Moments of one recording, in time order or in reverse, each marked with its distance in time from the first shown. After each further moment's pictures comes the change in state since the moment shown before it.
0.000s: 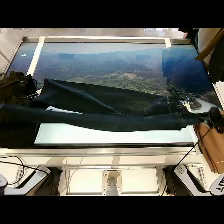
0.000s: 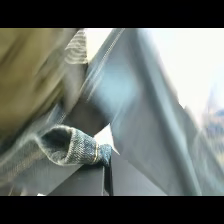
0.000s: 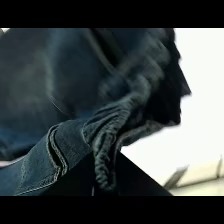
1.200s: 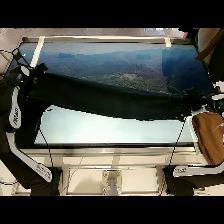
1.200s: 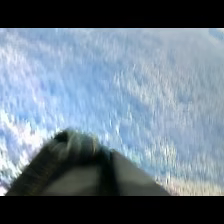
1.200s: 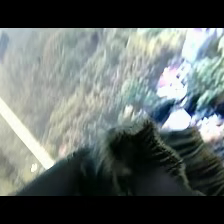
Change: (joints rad) left arm -0.686 -0.842 0.694 0.663 0.594 -0.607; right arm 0.354 -0.545 0.140 0.019 -0.792 0.348
